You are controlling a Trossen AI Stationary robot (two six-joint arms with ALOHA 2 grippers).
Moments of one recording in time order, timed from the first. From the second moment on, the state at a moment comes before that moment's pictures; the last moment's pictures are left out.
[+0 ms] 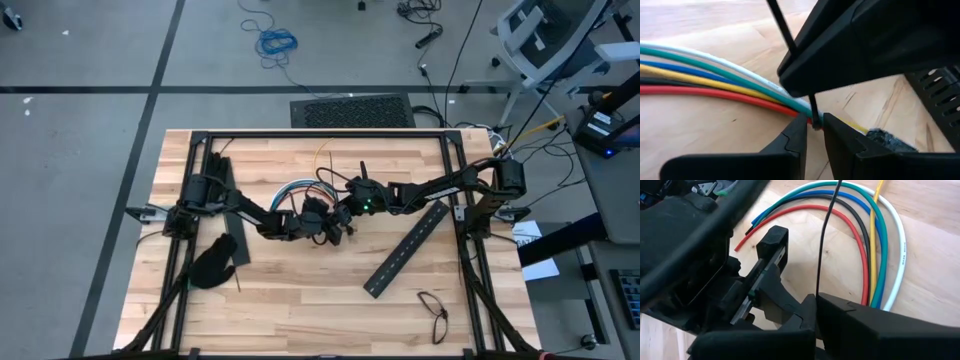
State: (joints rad) left arm -0.06 2.06 0.92 0.65 -0.42 -0.70; right arm -0.13 1.69 0.73 0.33 0.06 0.78
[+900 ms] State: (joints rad) left arm -0.06 2.06 0.92 0.64 -0.43 -0.70; right arm -0.13 1.69 0.73 0.34 0.06 0.78
